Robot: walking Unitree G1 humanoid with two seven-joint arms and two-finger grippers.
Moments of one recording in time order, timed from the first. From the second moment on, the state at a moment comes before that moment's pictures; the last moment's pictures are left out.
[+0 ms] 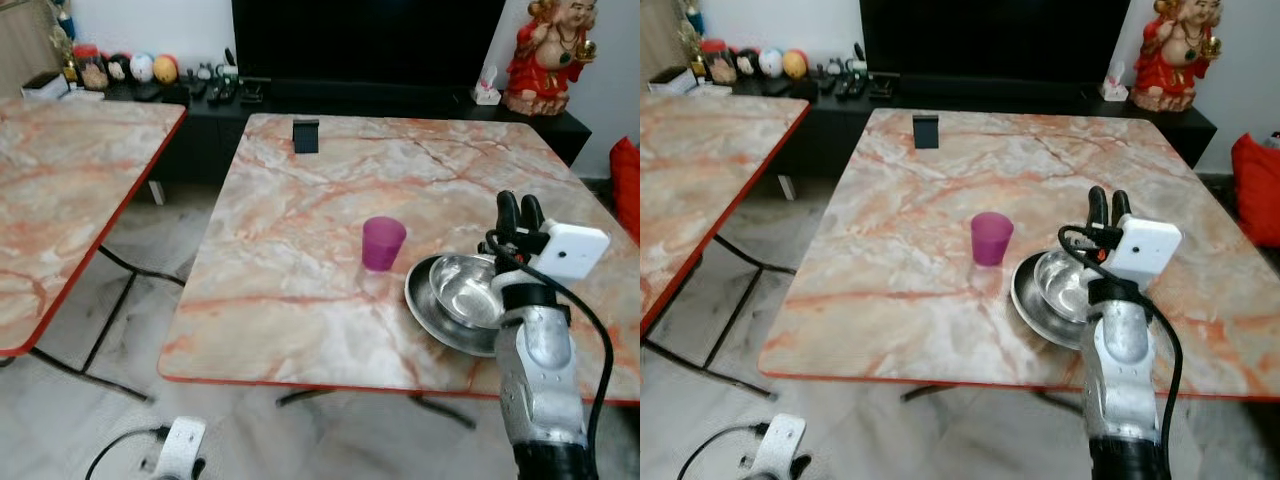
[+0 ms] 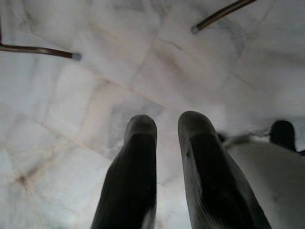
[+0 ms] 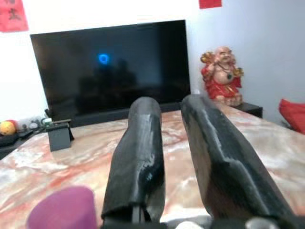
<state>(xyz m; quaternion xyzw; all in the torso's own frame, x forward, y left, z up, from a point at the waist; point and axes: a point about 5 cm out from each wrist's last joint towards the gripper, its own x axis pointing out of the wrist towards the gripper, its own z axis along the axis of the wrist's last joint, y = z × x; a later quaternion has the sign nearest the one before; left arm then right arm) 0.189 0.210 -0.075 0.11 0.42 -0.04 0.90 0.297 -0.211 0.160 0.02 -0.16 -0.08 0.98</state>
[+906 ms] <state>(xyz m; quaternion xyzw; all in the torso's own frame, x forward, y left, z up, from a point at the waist) 0.189 0.210 -0.075 0.11 0.42 -0.04 0.90 0.302 -0.198 0.166 0.03 -0.17 -0.05 0.98</state>
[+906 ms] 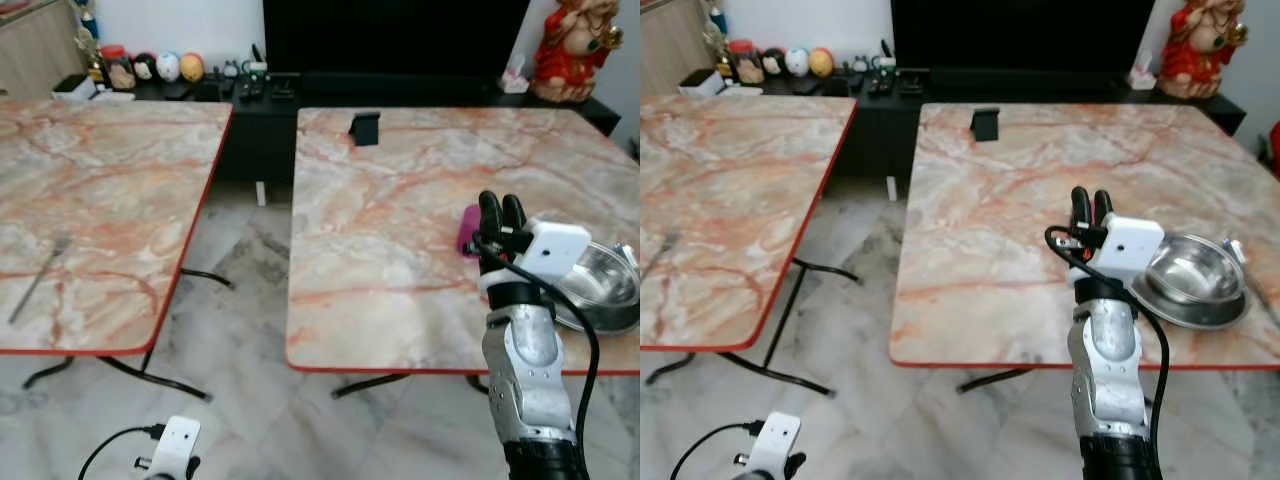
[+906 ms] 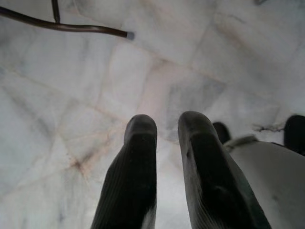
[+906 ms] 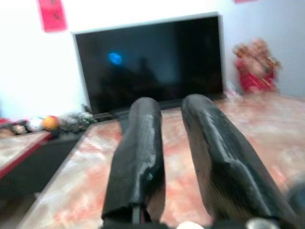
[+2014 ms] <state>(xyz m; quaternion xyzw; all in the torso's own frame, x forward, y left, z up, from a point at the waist) 0.189 0.211 -0.075 0.11 0.42 -0.04 0.90 0.304 -0.191 0.161 0.00 -0.16 -0.02 0.99</state>
